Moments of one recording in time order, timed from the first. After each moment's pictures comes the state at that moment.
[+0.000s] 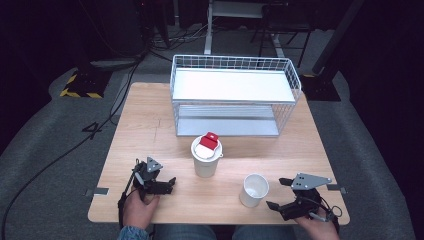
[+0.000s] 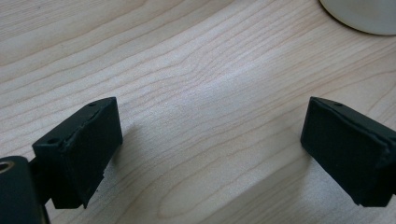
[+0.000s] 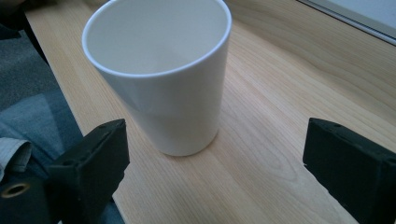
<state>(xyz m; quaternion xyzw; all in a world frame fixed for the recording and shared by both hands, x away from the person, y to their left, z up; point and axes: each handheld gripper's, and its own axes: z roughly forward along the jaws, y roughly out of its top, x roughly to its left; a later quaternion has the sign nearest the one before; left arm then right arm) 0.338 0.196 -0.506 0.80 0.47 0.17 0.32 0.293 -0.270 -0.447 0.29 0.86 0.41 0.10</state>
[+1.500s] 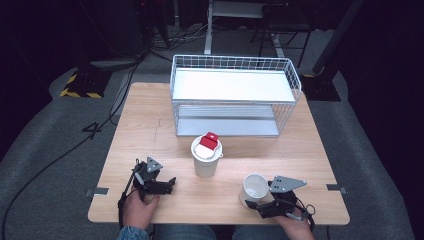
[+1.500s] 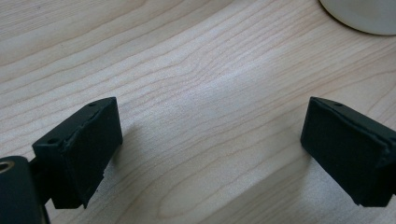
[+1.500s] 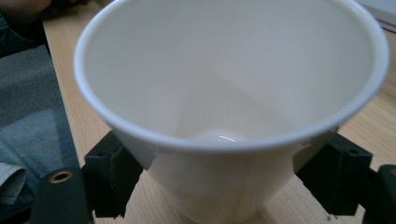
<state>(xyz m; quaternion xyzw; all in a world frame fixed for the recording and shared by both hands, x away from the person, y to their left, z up) 0.338 0.196 -0.506 0.80 0.47 0.17 0.32 0.301 -0.224 -0.482 0.25 0.85 0.45 0.10</state>
